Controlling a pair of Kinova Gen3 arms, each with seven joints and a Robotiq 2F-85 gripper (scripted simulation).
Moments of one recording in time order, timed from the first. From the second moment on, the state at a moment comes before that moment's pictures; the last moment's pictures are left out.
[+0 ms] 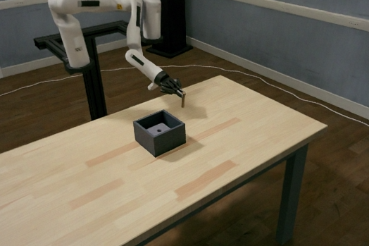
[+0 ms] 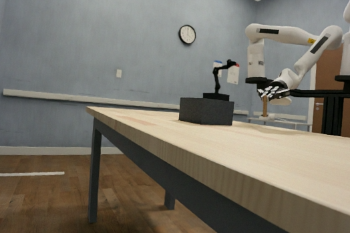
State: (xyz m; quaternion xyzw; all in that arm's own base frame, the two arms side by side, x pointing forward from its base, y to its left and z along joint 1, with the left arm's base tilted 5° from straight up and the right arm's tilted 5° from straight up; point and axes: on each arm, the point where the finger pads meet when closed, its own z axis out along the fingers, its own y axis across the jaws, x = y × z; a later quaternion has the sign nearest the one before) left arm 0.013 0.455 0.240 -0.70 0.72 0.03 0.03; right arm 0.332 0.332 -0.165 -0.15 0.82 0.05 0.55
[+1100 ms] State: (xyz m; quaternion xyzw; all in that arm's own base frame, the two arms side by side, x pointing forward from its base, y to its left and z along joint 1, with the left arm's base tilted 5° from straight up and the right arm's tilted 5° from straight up) left arm 0.013 0.455 0.240 -0.70 0.72 0.03 0.03; right arm 0.332 0.332 -0.166 -0.14 0.79 0.05 0.60
